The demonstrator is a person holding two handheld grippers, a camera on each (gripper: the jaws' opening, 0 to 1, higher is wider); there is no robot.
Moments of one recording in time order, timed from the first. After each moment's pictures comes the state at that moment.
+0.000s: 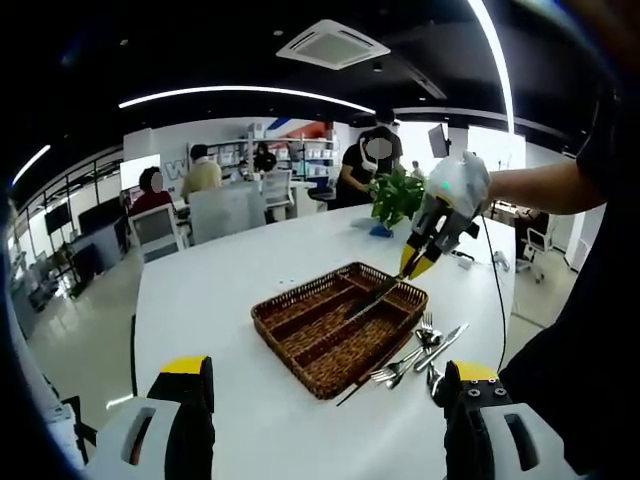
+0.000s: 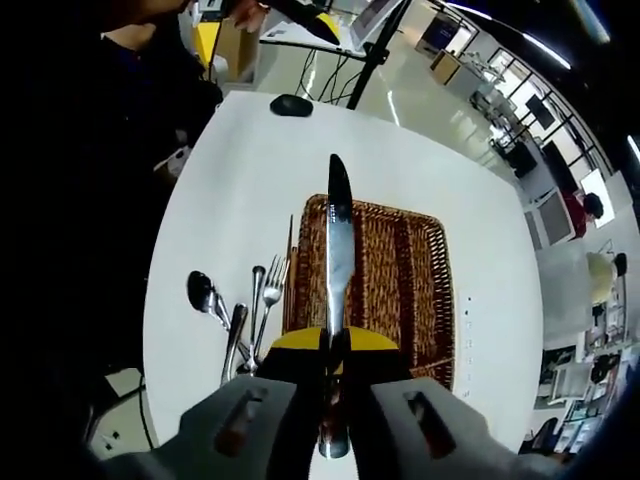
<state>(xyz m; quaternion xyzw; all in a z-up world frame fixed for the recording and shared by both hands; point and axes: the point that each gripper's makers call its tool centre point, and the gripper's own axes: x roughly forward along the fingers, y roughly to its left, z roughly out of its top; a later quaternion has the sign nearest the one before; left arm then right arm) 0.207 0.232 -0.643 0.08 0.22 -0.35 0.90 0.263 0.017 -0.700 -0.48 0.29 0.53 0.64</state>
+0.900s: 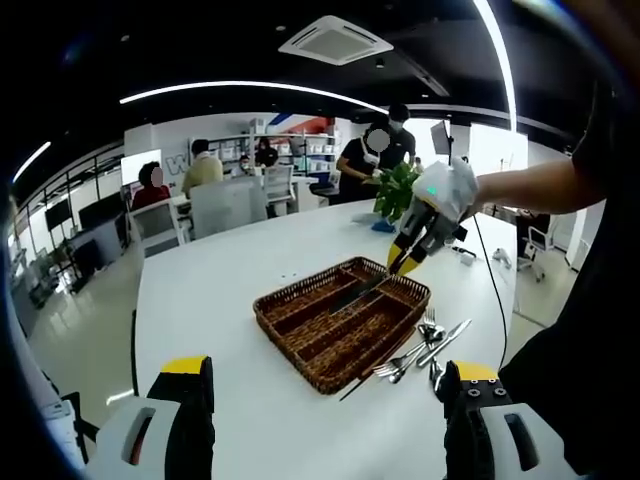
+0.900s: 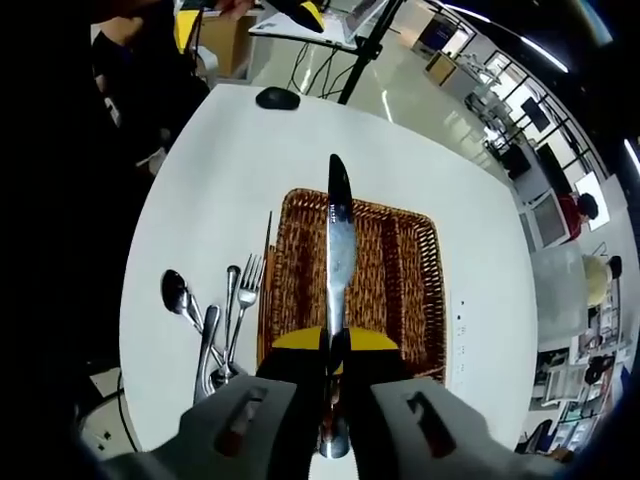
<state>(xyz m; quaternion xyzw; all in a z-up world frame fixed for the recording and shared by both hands) 0.207 0.235 -0.647 0.08 0.23 -0.35 0.90 0.293 0.025 -0.717 -0.49 0.28 0.52 0.64</state>
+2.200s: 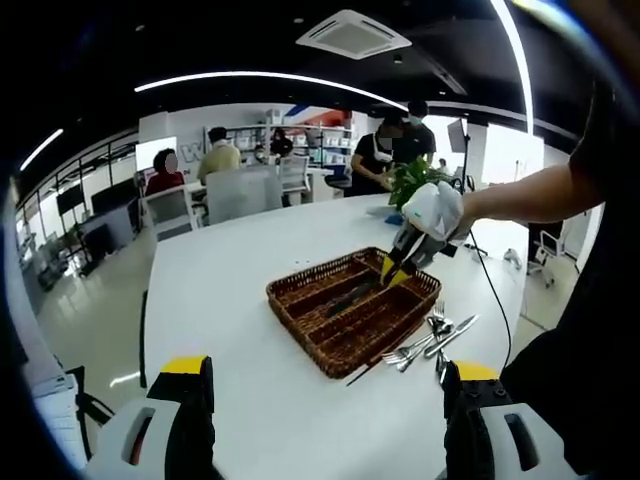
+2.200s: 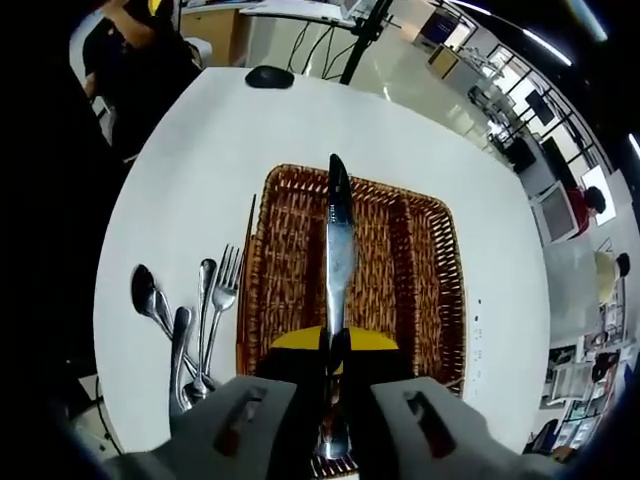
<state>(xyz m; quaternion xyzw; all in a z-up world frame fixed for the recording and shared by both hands) 0.202 0.251 -0.657 0.07 0.26 -0.32 0.91 0.316 0.030 -0.774 -0.49 0.30 0.52 0.64</state>
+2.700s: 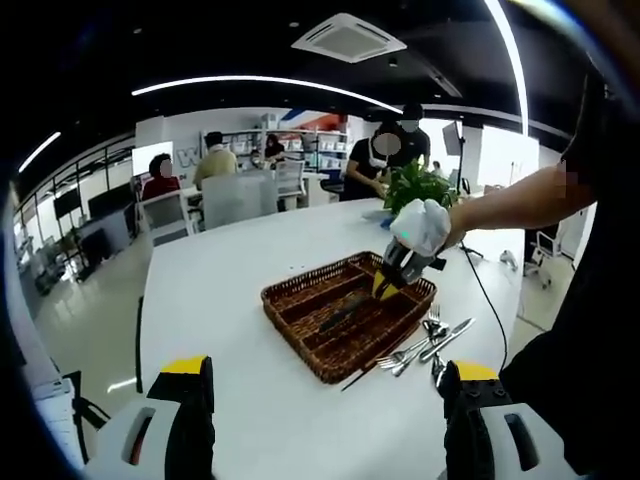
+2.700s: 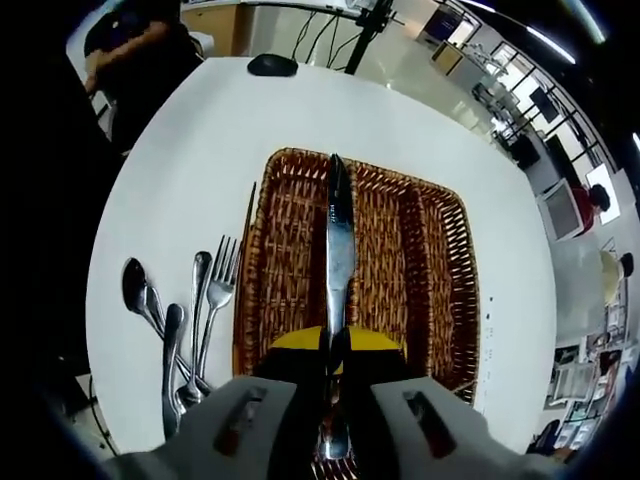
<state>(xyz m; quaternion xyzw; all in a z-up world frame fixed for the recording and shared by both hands) 0.201 0.243 -0.654 0.07 0.24 -0.33 0.91 0.318 0.030 -0.795 -0.49 0.31 0.52 0.63</state>
